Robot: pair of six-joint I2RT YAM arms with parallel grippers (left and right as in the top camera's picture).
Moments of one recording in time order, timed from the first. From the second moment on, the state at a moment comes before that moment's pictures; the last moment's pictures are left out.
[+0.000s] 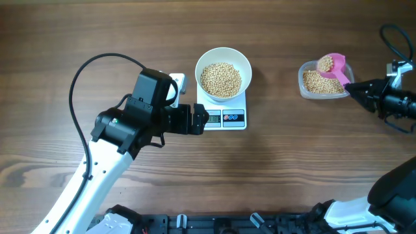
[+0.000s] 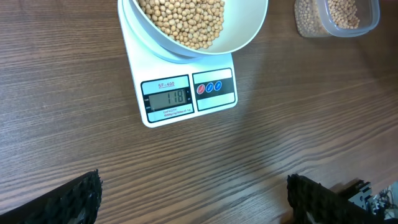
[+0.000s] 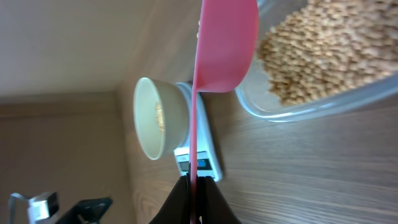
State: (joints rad) left arm -0.44 1.23 1.11 -0.87 0.26 -0.36; right arm -0.66 1.68 1.32 -1.15 -1.02 -0.11
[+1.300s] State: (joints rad) left arm -0.44 1.23 1.11 -0.87 0.26 -0.36; right arm -0.02 1.68 1.32 -0.86 -1.12 0.15
